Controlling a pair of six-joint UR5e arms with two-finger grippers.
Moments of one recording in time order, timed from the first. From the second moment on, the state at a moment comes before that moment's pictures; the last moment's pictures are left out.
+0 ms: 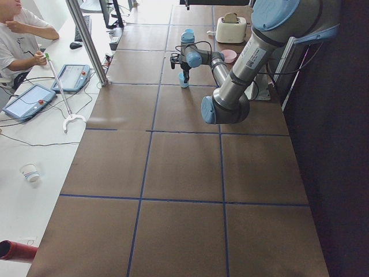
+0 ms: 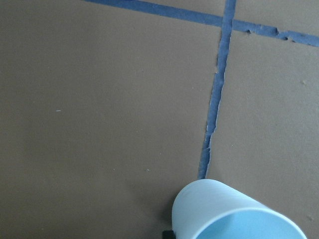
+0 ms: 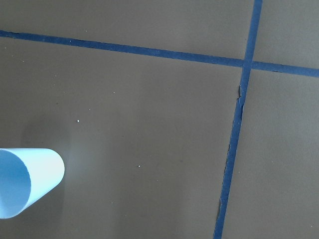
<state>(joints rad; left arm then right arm) -0.48 -2.37 -1.56 -1.62 -1.86 -1.42 1.44 -1.74 1.73 -1.40 2.46 0.04</state>
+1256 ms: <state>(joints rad) -0.51 -2.25 -1.77 -1.62 -1.86 -1.42 1.10 -1.75 1.75 -1.02 2.38 0.69</state>
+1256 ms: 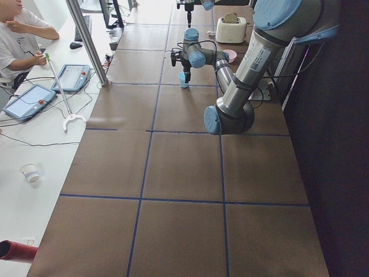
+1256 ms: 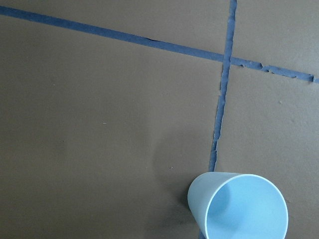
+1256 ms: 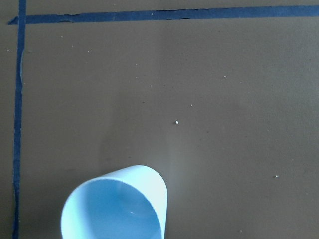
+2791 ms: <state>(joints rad) -0.54 -2.21 -1.81 -1.62 -1.87 -1.40 1.00 -1.66 1.80 -1.07 2.34 0.75</state>
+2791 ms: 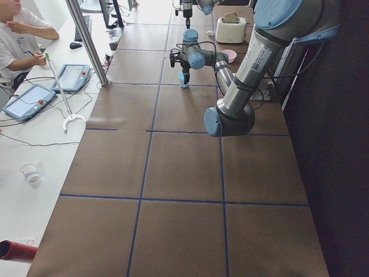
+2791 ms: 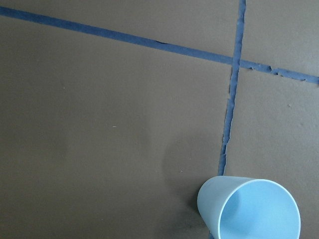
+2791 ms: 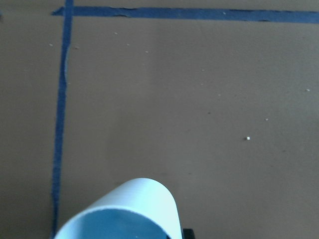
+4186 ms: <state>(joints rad) -0.59 -1.91 -1.99 -1.62 -1.88 -1.08 0.60 -0.96 1.80 -1.44 2.09 1.51</state>
